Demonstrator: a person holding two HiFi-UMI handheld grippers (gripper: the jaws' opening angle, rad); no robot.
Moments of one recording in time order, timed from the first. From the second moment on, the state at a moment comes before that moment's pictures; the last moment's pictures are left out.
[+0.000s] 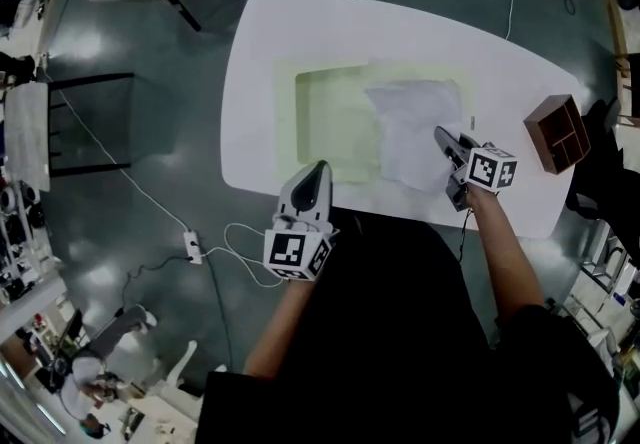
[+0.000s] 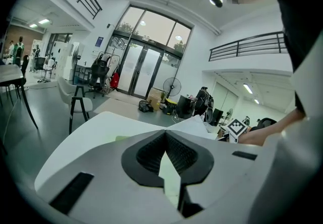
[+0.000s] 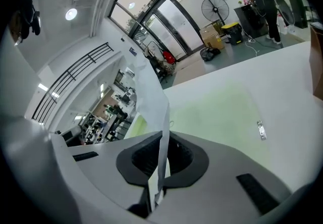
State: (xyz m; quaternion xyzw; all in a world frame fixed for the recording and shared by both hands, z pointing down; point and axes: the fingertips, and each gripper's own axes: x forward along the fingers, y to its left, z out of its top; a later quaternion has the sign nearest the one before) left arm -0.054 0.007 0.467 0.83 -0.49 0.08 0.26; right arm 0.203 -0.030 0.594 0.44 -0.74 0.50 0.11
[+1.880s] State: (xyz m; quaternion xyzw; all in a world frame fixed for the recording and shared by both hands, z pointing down) left arm -0.059 -0.009 0.486 0.80 -0.53 0.12 0.27; right arm 0.154 -0.059 0.677 0.40 -0.70 0.58 0.13
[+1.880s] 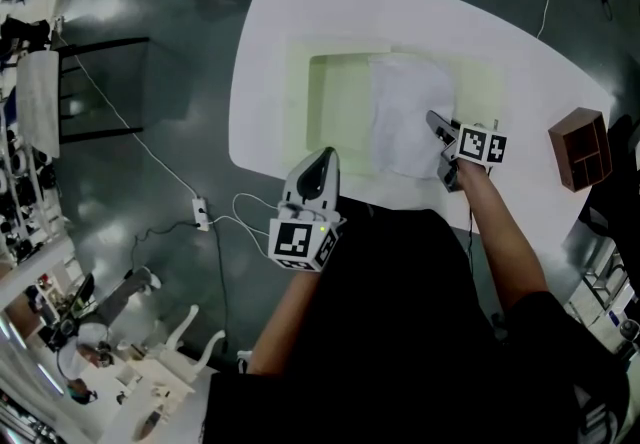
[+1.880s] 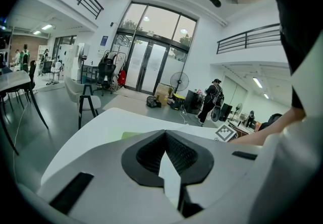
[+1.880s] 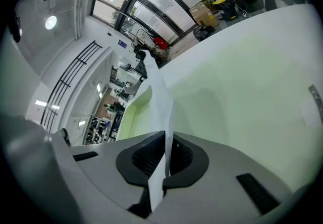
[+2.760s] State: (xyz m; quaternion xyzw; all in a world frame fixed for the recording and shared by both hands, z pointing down) left arm -0.083 0.001 0.482 0.79 -0.54 0.11 0.26; right arm 0.107 -0.066 0.681 0.39 -0.70 0.58 0.13
